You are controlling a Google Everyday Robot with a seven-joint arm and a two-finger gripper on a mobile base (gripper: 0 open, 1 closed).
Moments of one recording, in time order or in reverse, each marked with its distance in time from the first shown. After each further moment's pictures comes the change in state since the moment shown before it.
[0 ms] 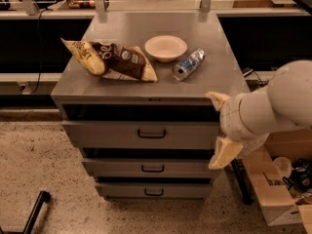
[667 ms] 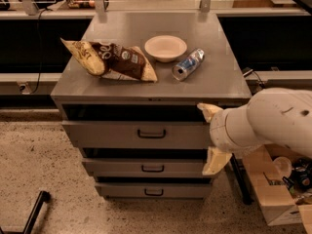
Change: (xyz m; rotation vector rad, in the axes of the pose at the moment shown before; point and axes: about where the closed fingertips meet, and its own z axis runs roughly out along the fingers) arm 0.008 0.015 0.047 0.009 0.012 -0.060
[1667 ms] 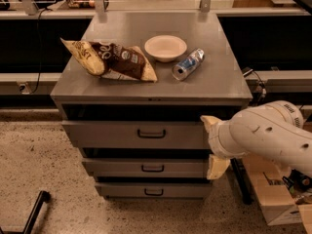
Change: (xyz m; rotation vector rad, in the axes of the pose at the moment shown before) arm 0.050 0.017 0.060 -0.035 0.133 -0.012
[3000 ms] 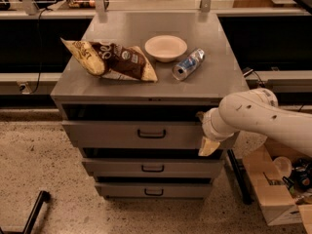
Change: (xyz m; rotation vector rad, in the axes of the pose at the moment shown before) arm 0.018 -0.053 0.070 -0.024 -0.019 0.029
